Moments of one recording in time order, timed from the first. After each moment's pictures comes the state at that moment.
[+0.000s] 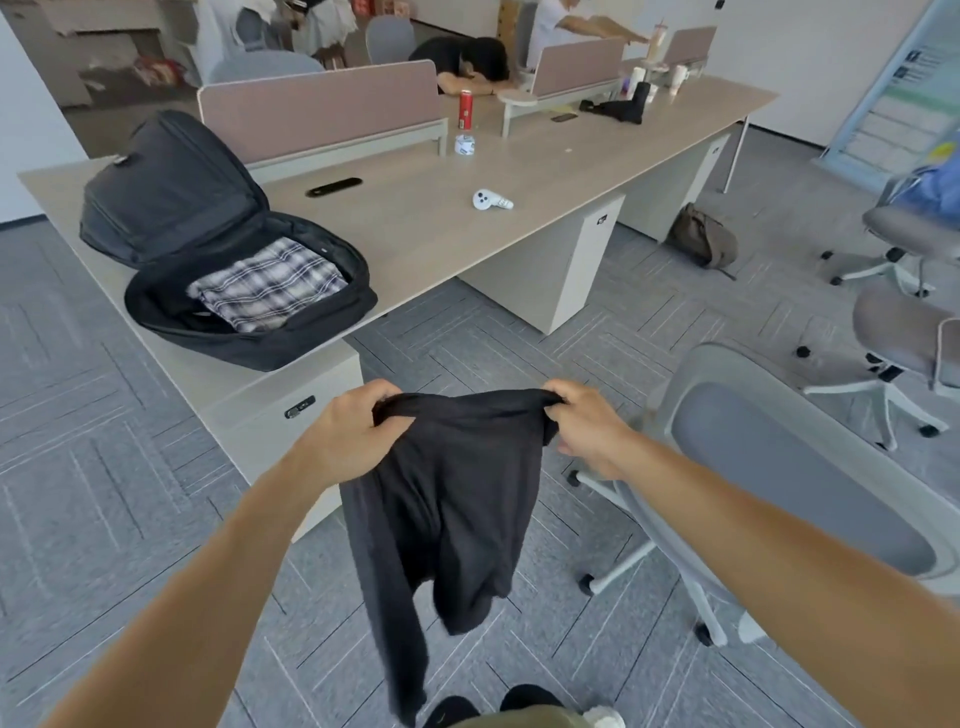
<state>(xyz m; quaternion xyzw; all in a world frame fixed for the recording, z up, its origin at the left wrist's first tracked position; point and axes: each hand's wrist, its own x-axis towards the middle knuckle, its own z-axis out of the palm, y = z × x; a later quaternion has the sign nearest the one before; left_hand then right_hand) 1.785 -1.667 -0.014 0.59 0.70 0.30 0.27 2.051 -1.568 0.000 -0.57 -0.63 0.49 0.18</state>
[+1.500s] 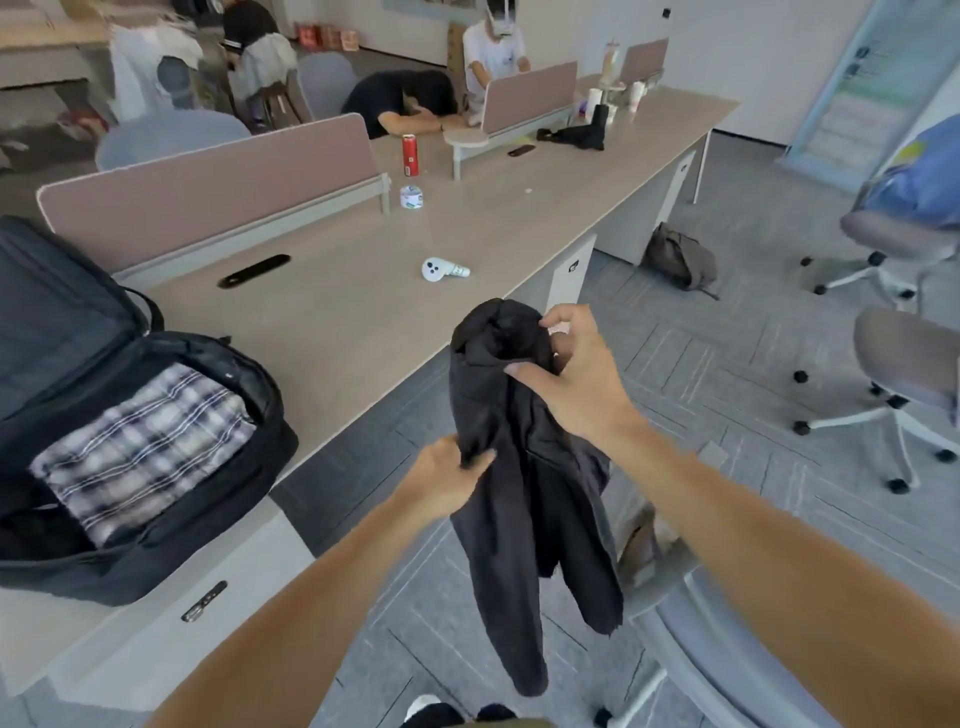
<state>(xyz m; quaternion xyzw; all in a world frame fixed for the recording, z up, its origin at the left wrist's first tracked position) 1.854 -1.307 -0.041 0.58 0.67 0.23 0.40 2.025 -1.256 0.062 -0.46 -0.72 0.33 0.40</state>
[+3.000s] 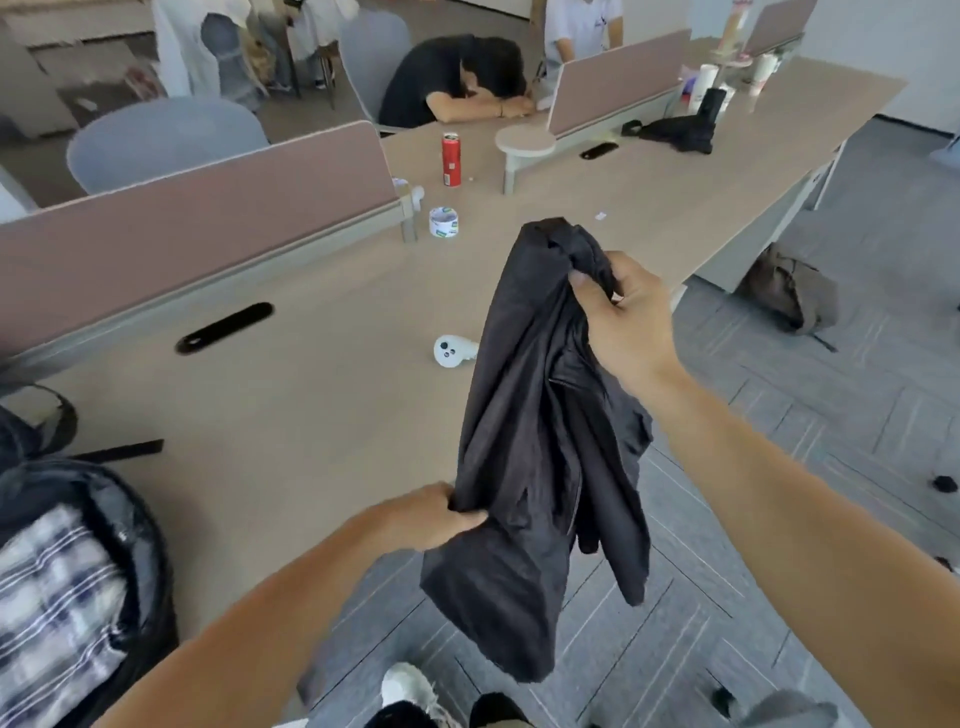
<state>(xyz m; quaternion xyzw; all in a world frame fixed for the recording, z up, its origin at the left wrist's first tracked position) 1.774 -0.931 -0.067 0.52 0.69 0.03 0.51 1.958 -0.785 0.080 -0.43 -0.68 0.36 0.47</state>
